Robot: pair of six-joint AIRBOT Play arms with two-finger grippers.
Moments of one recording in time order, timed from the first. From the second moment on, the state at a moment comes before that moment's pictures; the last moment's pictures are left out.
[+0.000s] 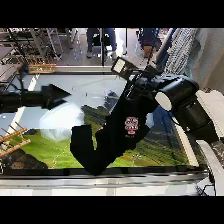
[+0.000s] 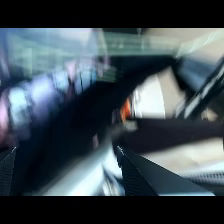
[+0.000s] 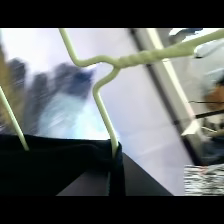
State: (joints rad) left arm 0.09 -1.28 1.39 0.45 -1.35 -1.34; right arm 0.52 -1.30 1.67 -1.85 0.96 1.02
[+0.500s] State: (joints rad) left arm -0.19 -1.46 1.39 0.38 -1.18 -1.65; right arm 0.51 -1.28 1.67 -1.89 0.88 1.05
